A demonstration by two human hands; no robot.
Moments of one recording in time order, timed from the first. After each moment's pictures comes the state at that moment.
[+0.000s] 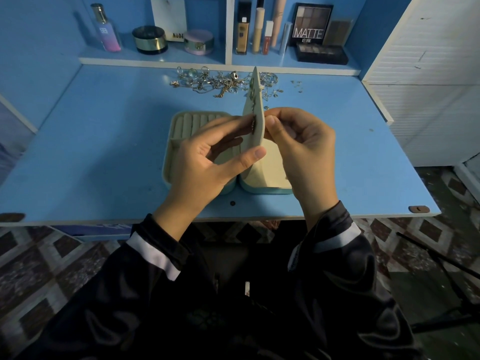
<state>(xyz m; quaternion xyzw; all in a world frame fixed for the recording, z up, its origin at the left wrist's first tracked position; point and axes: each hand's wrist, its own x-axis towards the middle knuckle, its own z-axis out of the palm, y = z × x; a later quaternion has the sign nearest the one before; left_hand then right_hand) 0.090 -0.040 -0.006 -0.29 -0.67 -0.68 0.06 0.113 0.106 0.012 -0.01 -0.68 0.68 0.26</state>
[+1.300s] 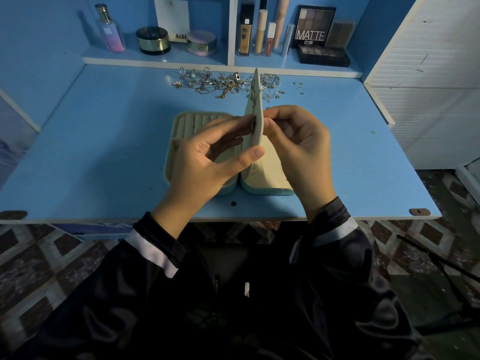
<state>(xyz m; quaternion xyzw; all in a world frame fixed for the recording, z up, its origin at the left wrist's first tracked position) 0.090 -0.042 -0.003 -0.27 -0.67 -0.69 0.03 0.108 0.110 0.009 0.04 -0.71 0.66 0.25</state>
